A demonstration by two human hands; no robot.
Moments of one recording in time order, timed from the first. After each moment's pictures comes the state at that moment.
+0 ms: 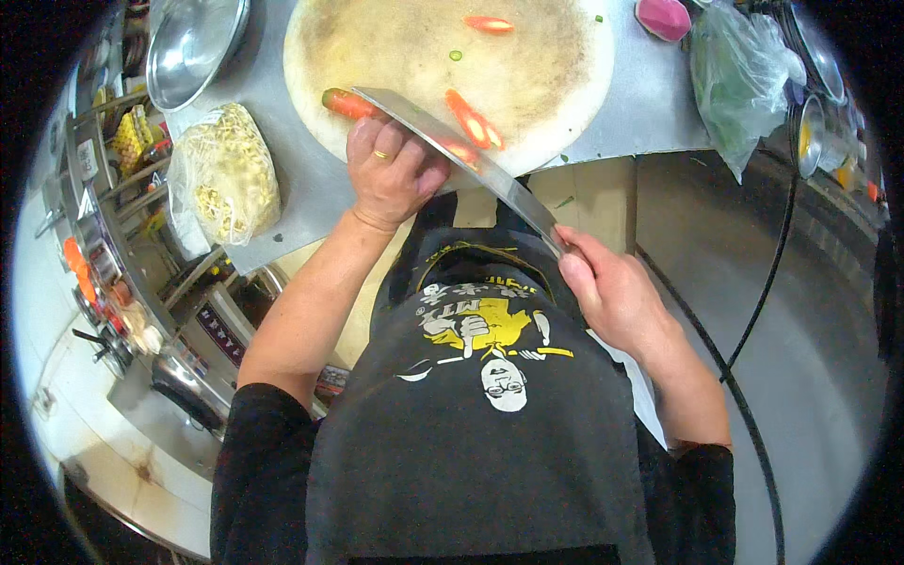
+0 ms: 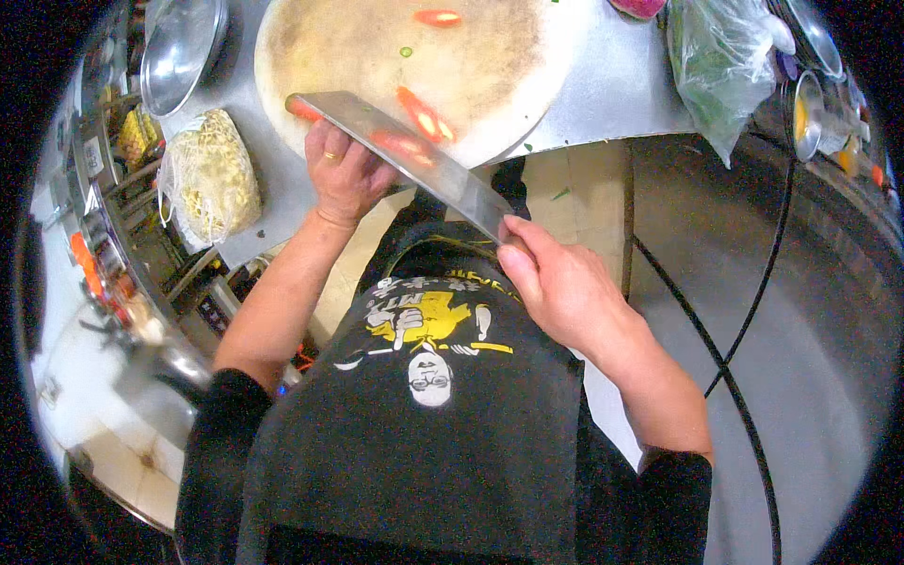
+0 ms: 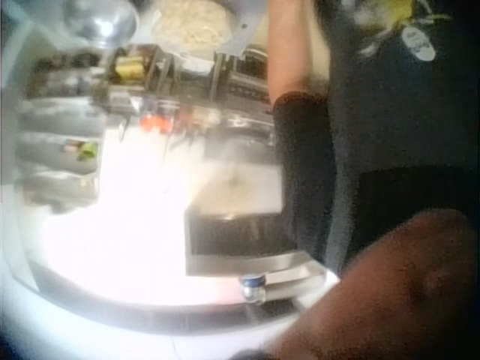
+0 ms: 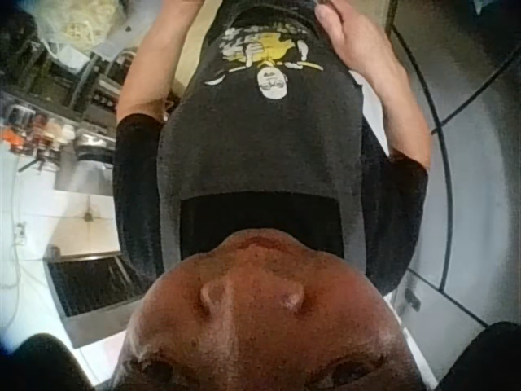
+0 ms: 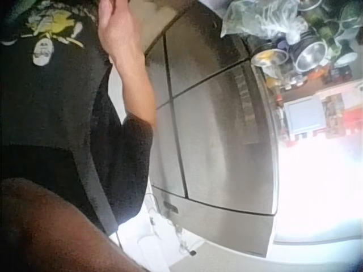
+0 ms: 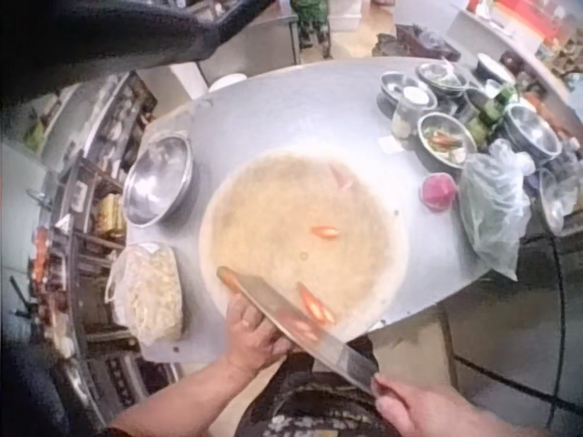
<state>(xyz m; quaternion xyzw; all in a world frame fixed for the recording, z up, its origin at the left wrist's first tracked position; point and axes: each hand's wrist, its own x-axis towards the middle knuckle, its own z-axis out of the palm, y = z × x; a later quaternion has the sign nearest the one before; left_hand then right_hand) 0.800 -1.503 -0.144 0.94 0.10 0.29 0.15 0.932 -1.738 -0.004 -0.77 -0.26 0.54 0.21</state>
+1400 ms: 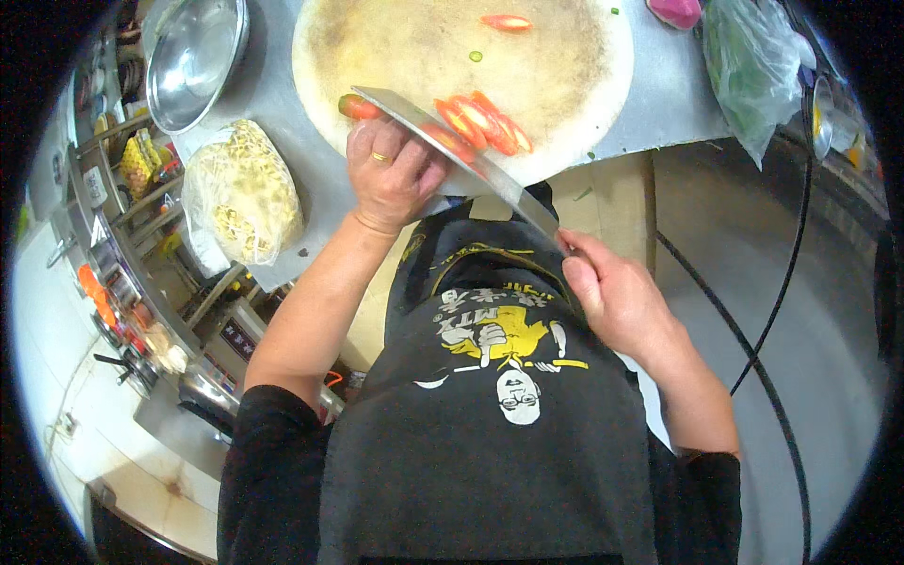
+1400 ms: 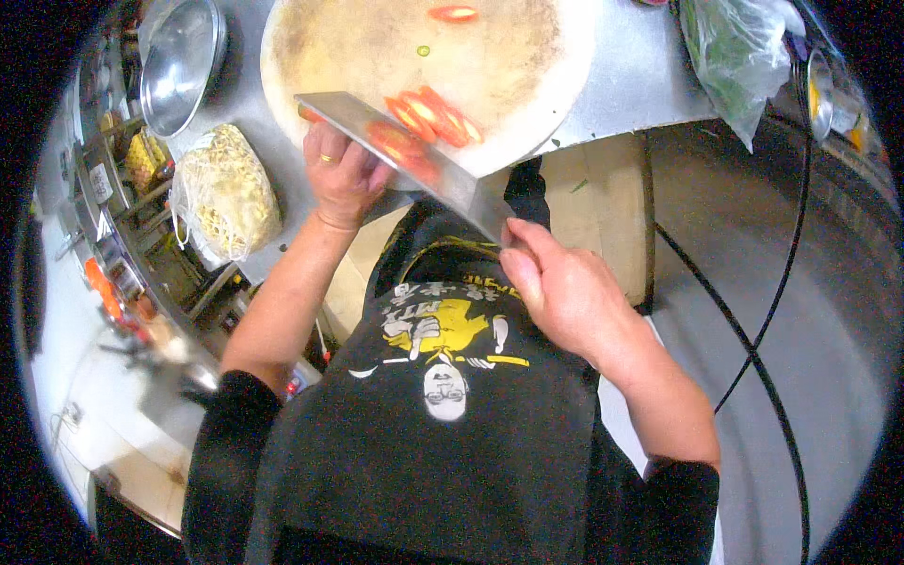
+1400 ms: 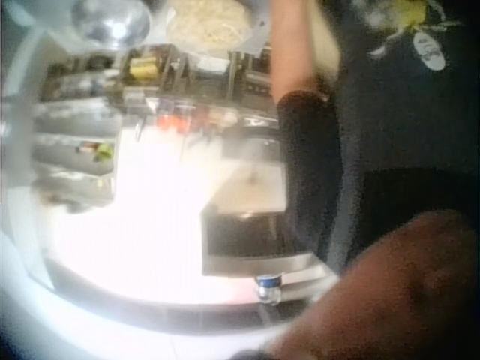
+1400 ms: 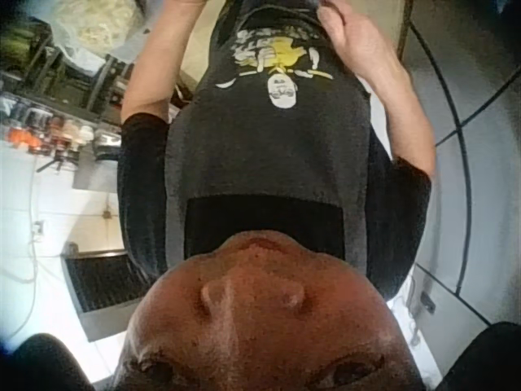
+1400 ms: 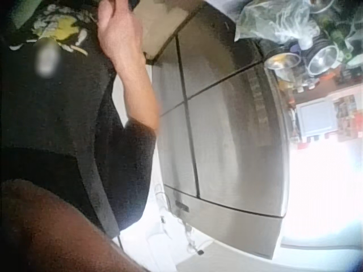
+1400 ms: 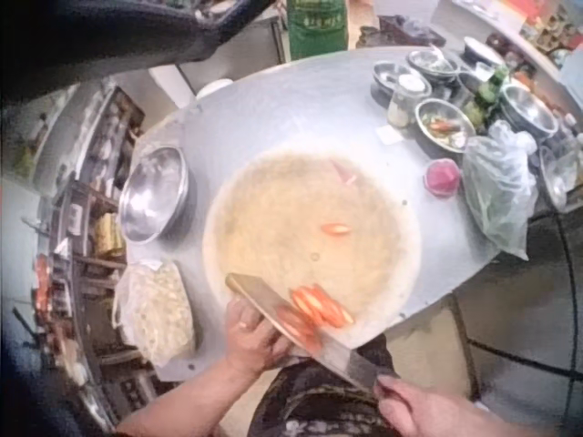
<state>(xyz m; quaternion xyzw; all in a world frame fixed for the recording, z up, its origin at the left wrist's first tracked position) 0.785 -1.467 -0.151 0.95 0.06 0.25 0.17 0.901 -1.717 -0.009 -0.78 -0.23 0.53 0.22</state>
